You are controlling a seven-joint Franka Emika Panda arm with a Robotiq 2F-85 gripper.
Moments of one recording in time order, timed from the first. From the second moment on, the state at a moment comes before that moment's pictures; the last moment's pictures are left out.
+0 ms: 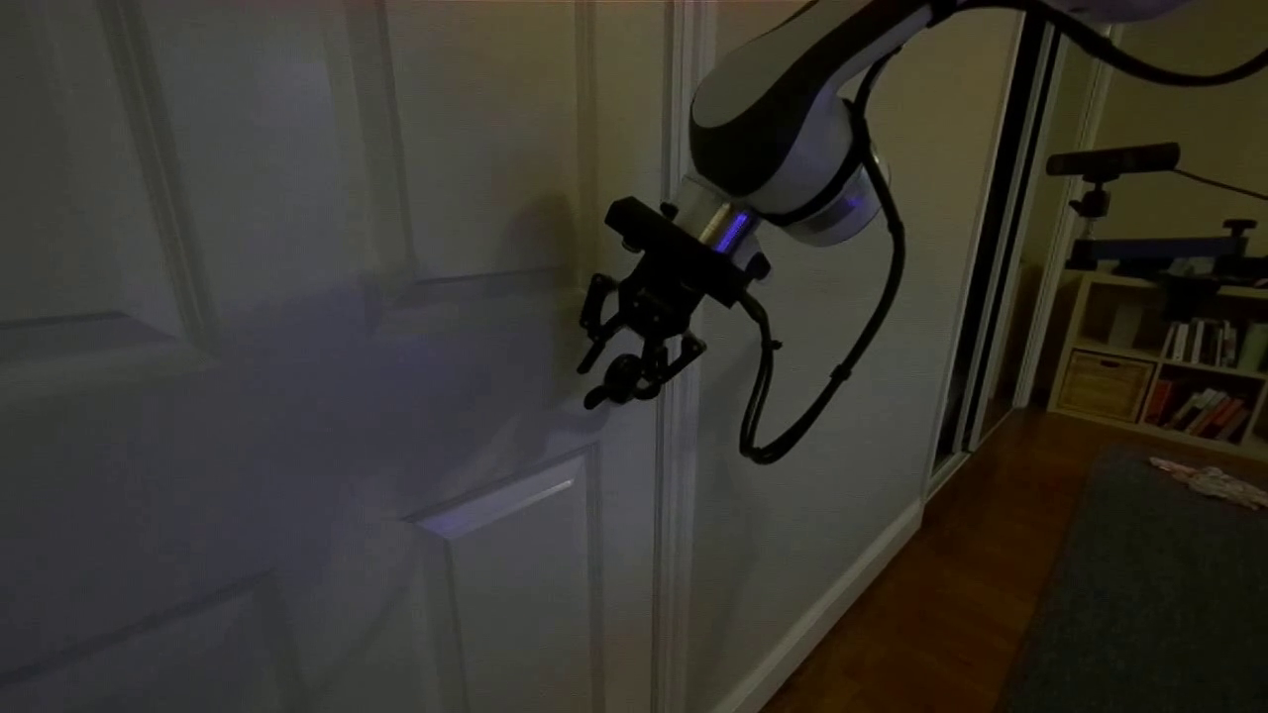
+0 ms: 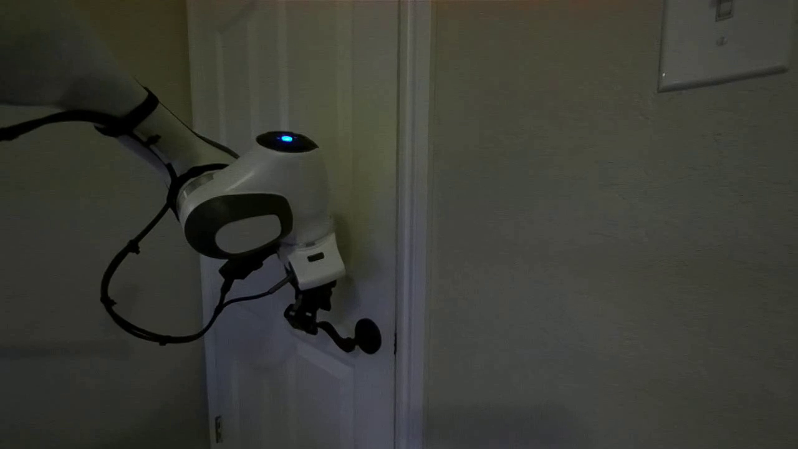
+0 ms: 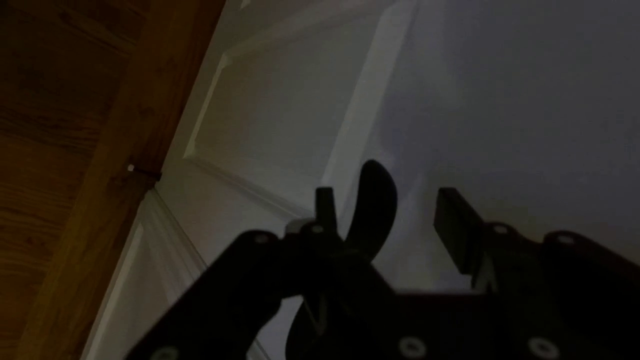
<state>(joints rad) 0.03 0.65 0.13 -1.60 0.50 2.68 0.89</state>
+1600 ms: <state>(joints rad) 0.06 0.70 0.08 -1.52 0.48 2.60 0.88</state>
